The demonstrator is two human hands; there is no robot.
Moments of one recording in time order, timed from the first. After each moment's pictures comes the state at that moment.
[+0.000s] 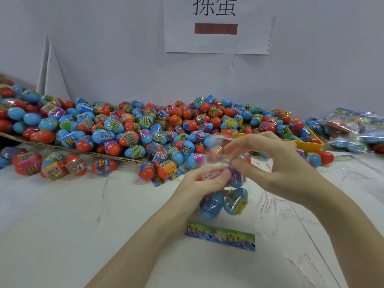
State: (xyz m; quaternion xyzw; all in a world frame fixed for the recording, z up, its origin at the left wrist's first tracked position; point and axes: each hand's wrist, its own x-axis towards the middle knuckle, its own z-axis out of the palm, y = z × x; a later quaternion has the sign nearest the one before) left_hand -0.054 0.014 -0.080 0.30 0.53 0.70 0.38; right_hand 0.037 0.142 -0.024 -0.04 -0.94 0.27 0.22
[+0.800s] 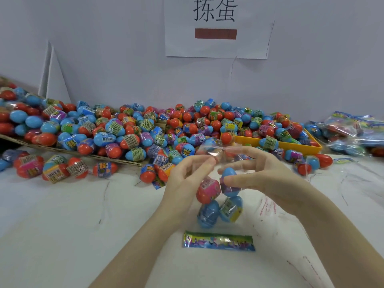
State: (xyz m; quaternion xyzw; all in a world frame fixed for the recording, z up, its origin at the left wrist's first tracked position) left_hand -0.060 0.014 -0.076 0.28 0.57 0.74 0.20; right_hand 0.017 0.157 -0.048 -0.10 -0.76 0.64 0.09
